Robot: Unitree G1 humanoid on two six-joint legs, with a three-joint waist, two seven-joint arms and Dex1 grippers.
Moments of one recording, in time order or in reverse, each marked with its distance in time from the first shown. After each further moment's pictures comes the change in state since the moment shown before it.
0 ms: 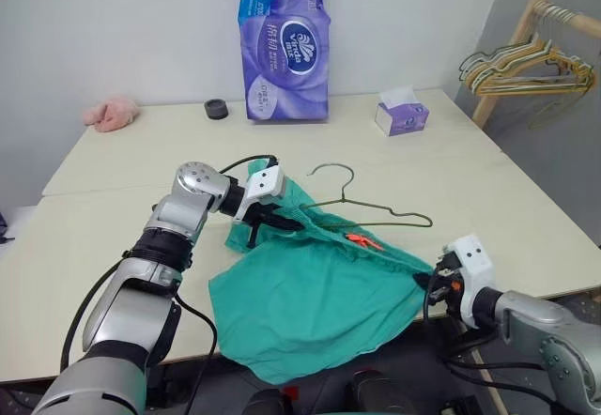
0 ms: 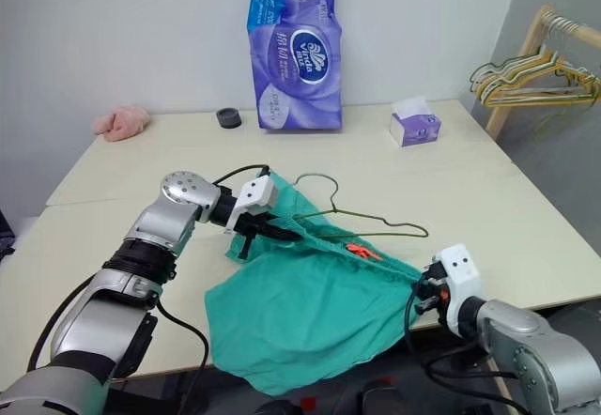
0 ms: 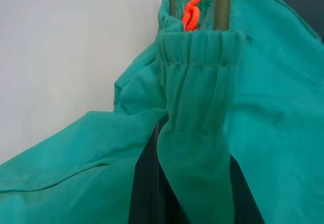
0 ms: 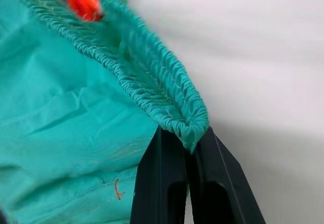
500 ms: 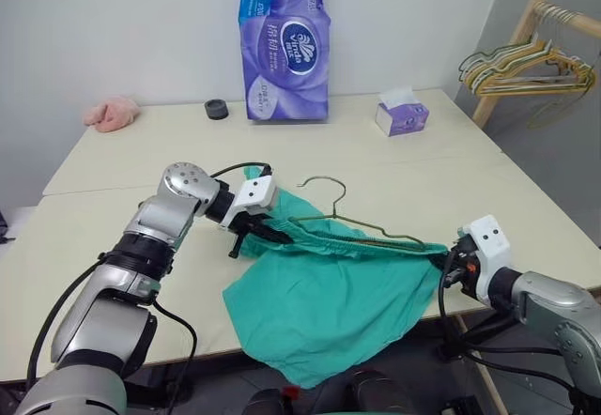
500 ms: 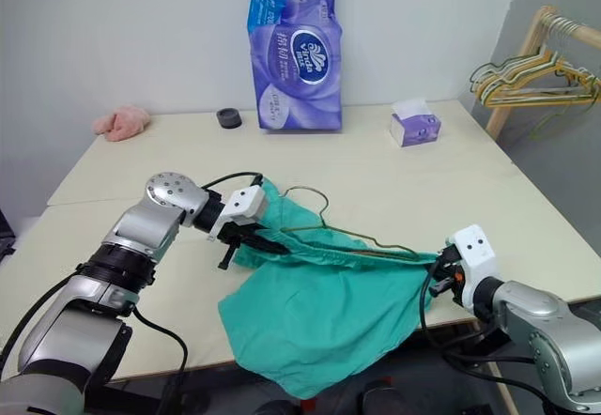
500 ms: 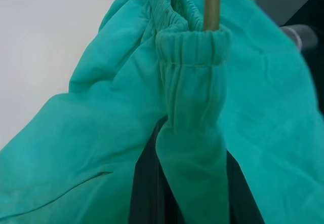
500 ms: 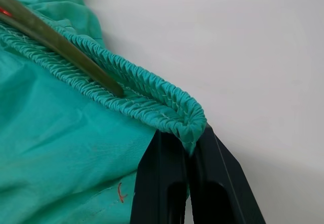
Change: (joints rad) left arm 0.042 0.082 -0.083 -0.064 -0.008 -0.034 0.001; right arm -0.027 -0.092 -0.012 0.045 0.003 -0.086 0.043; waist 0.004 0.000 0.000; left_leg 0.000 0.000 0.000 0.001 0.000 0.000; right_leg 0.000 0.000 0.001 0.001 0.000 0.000
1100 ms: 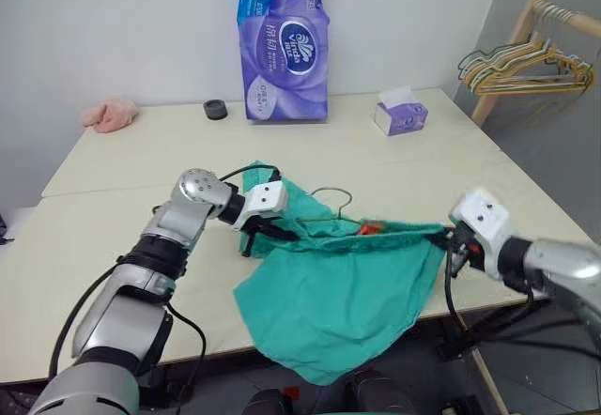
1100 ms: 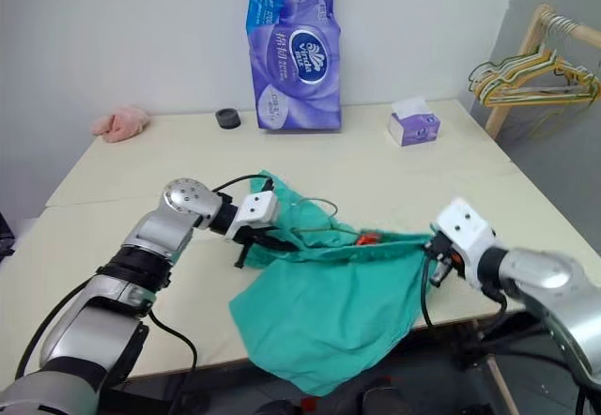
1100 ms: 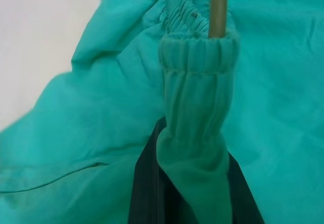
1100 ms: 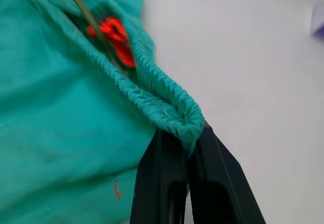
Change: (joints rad) left arm -0.009 -0.093 0.015 0.077 0.077 -0.061 0.114; right arm -0.262 -0.296 0.152 -0.091 -0.032 -0.085 0.139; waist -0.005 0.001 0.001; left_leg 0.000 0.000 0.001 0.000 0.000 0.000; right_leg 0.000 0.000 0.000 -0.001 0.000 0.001
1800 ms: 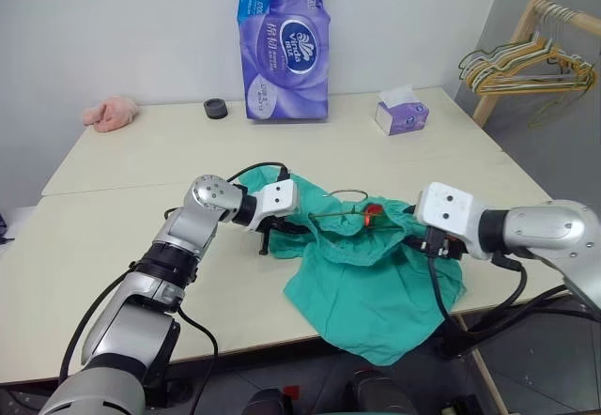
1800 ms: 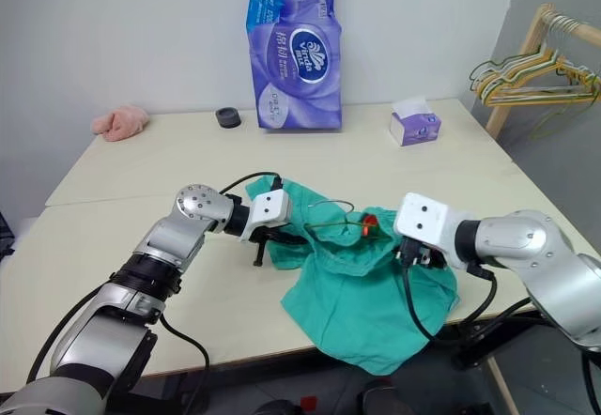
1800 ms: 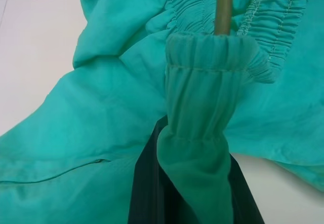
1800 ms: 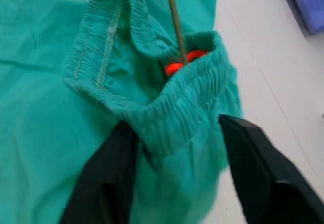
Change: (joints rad) left arm 0.054 -0.024 0.003 -0.106 0.025 0.043 0.135; right arm -0.187 -0.179 0.205 0.017 -0.121 -0.110 0.219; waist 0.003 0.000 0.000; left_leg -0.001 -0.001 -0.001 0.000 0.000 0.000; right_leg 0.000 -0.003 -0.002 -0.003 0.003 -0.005
